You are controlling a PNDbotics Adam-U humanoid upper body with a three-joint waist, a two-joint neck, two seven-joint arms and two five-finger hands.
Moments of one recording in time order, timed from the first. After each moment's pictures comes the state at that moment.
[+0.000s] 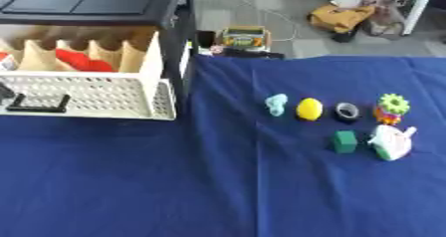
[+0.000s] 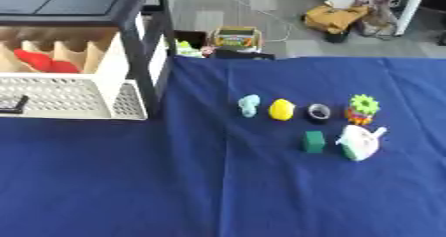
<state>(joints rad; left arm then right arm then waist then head) -0.43 1.07 -0.10 -1.99 -0.25 0.20 -0.34 -0.41 -0.88 -0.11 -1.98 0.15 0.15 -0.65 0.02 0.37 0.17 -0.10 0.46</state>
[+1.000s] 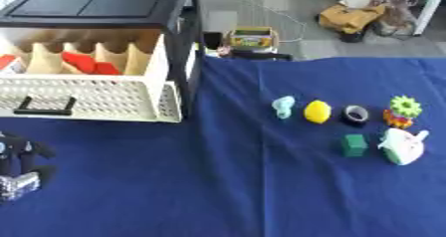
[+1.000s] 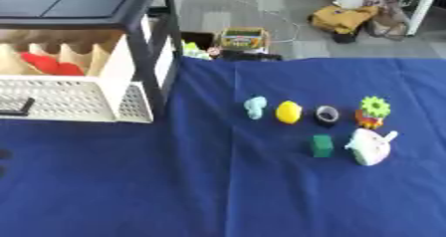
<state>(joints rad) -0.47 1.13 -0.26 -1.99 -0.26 0.35 -0.66 -0.37 -0.81 -0.13 -1.98 0.17 0.12 -0.71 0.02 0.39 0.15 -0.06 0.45</state>
